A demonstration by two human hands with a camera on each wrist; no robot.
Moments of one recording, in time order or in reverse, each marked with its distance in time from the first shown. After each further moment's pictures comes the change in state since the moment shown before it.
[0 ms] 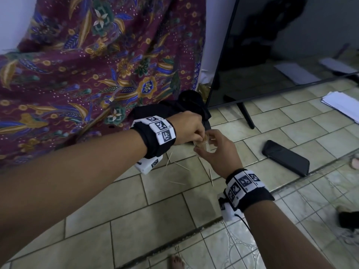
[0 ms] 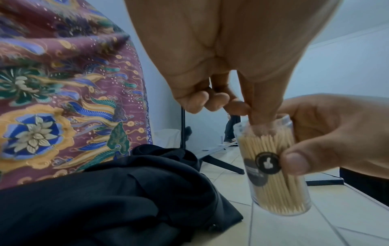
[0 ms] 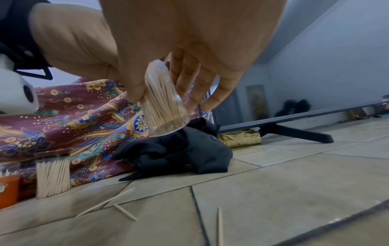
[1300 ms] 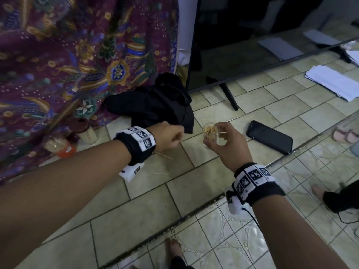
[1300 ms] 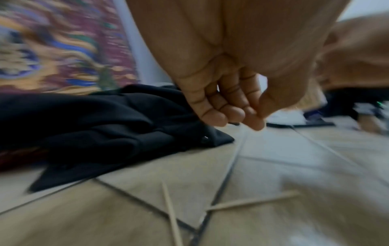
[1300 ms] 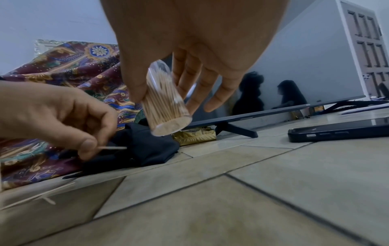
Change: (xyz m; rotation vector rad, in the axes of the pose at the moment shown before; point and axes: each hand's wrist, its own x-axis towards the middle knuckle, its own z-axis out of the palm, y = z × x) left_hand 0.015 -0.015 0.082 -0.121 -0.068 -0.113; right_hand -0.023 0.060 -0.044 -0.064 0.115 0.152
